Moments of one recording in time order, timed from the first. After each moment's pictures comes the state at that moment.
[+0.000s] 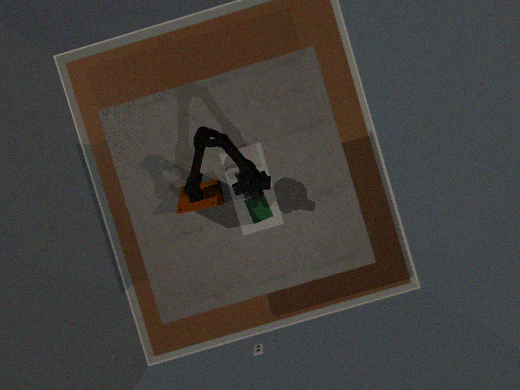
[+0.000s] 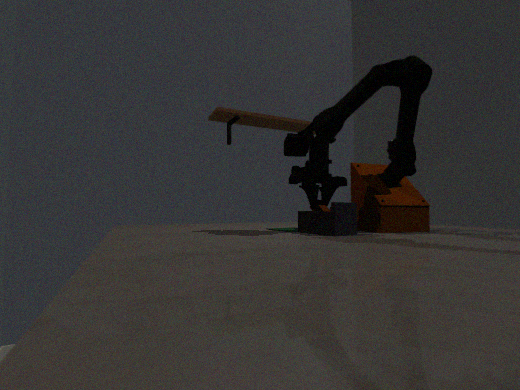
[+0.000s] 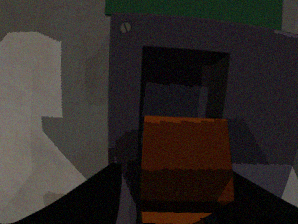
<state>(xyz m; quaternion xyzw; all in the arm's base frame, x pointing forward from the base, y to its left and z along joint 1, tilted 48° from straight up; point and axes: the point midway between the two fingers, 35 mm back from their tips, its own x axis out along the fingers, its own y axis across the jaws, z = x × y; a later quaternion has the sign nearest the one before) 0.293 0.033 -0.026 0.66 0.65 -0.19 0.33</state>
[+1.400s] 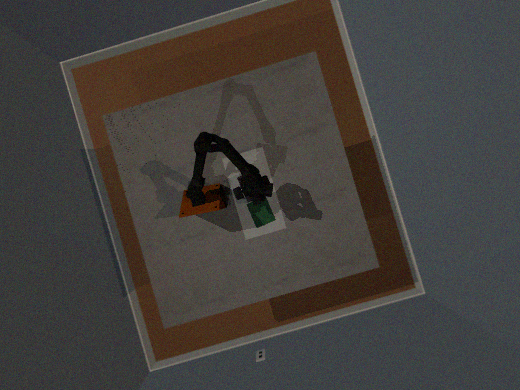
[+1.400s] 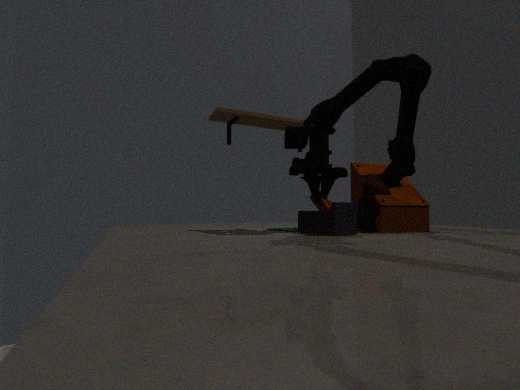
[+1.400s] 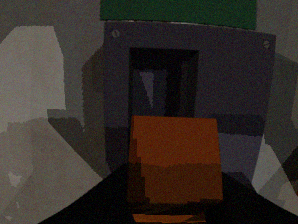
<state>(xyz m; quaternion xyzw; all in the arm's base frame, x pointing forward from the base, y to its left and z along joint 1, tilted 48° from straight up) 0.286 0.011 -0.010 0.66 0.65 -0.20 0.32</state>
